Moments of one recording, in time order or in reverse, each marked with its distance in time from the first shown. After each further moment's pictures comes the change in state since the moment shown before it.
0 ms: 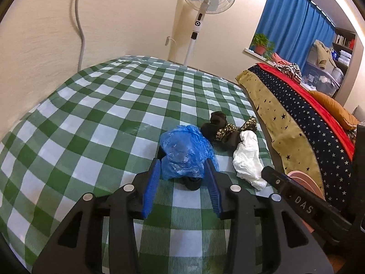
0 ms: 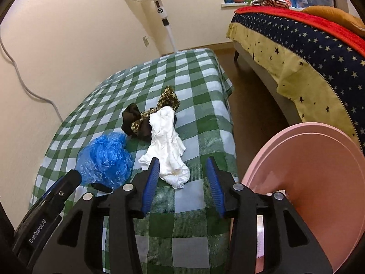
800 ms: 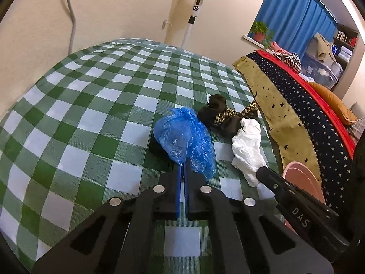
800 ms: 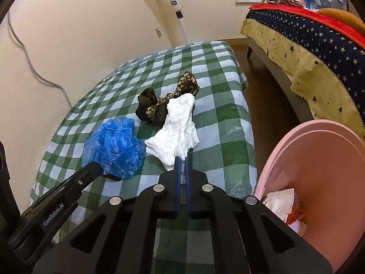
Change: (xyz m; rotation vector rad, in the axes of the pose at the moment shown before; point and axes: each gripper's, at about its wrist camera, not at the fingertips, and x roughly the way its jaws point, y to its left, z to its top) left arm 0.016 0.002 -0.004 -0.011 0.105 -0.034; right arm 0.002 0.014 -0.012 -0.051 0.029 0.053
